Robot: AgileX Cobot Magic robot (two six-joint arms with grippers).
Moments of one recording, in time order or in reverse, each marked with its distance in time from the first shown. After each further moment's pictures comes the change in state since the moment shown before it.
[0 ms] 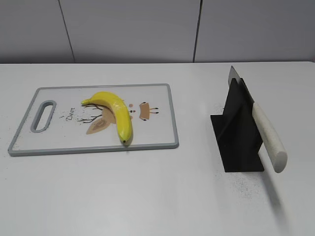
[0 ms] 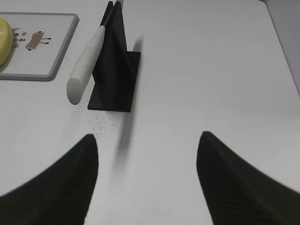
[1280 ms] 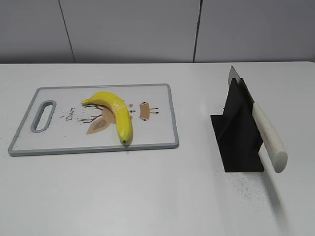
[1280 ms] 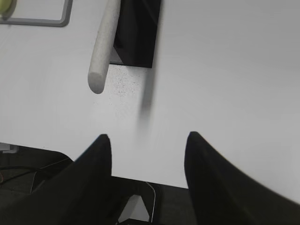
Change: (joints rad) left arm 0.000 0.196 -0.066 0.001 -0.117 0.031; right arm 0.000 0.666 -0.360 0.077 0.156 -0.014
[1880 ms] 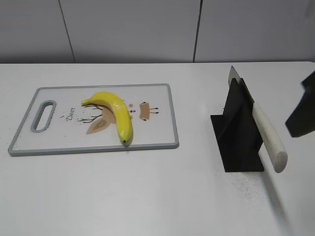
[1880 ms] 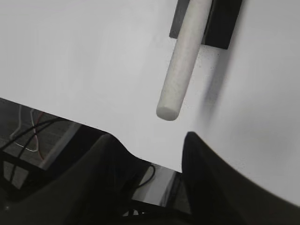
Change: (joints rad) left arm 0.000 -0.010 -0.003 0.004 0.010 0.007; right arm 0.177 0.532 -0.173 0.130 -0.015 0.036
